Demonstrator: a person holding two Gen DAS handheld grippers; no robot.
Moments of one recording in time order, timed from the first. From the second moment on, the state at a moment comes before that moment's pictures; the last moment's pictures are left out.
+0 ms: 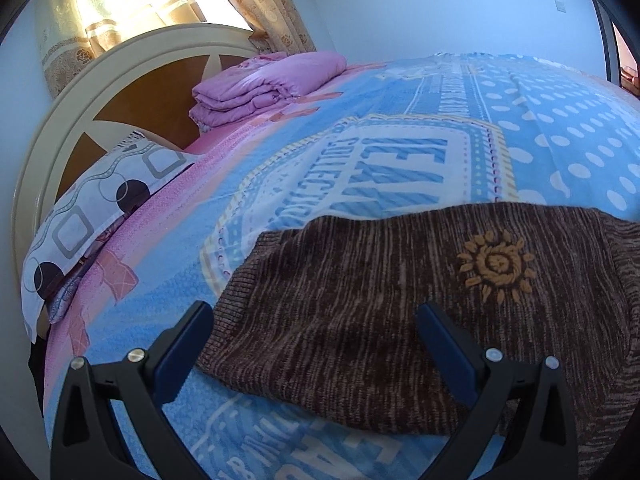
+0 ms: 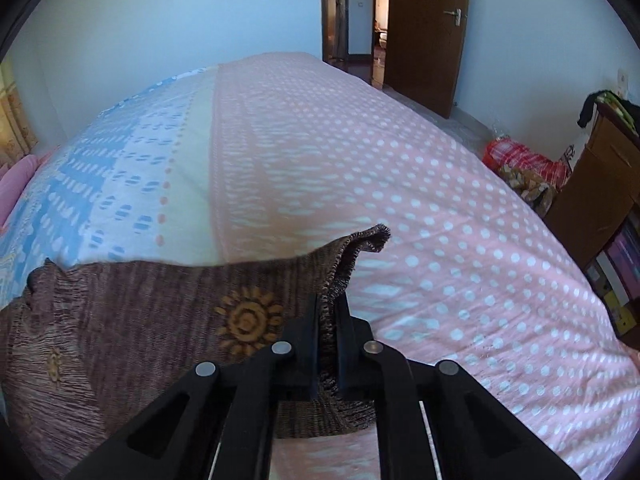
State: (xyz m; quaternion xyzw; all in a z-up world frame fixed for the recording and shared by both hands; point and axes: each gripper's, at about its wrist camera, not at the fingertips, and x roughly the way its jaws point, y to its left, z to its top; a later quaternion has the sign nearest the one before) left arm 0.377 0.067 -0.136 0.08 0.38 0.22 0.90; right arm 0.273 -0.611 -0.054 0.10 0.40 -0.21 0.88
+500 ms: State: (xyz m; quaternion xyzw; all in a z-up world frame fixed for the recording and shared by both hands) left arm 0.372 0.079 -0.136 0.04 0.37 0.20 0.91; right arm 0.287 -0.503 0.003 0.04 0.38 -0.13 0.91
